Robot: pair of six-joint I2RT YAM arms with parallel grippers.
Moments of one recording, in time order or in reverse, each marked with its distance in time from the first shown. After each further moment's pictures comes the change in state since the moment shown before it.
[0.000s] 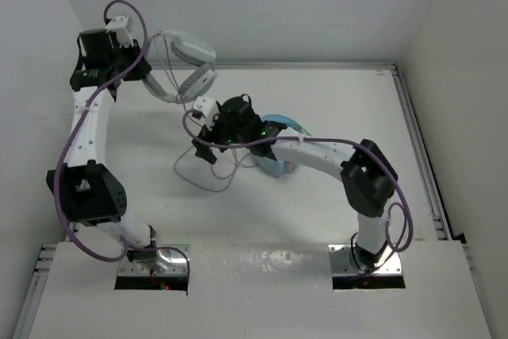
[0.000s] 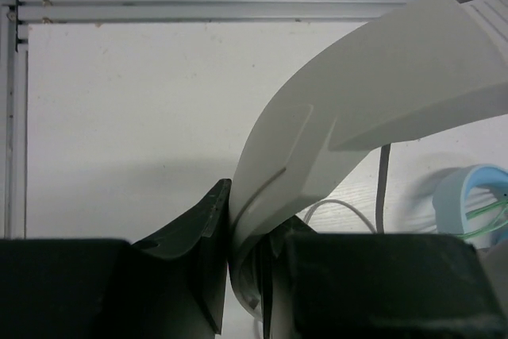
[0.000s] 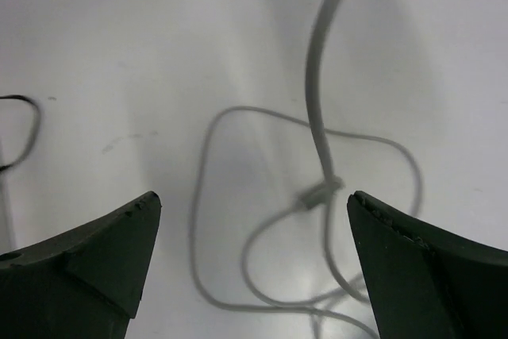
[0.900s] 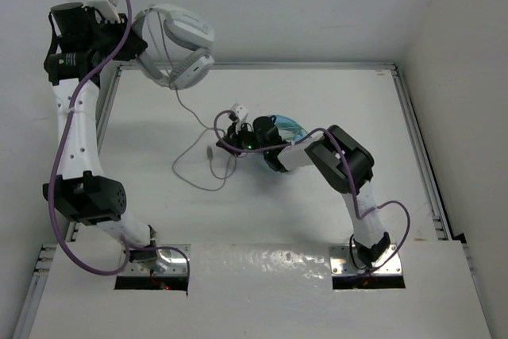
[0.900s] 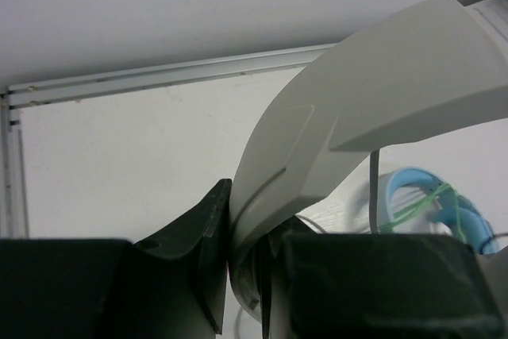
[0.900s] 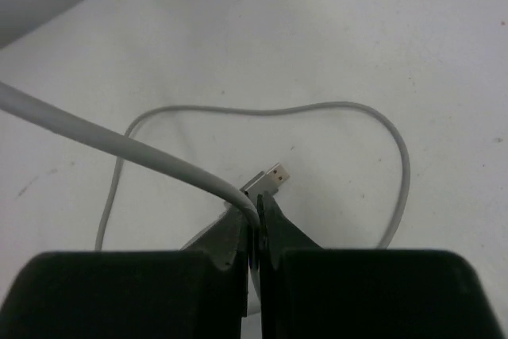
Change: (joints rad) left arm 0.025 0.011 0.343 -0.195 0.169 0.009; right arm -0.170 0.200 -0.391 0.815 -0.096 0.205
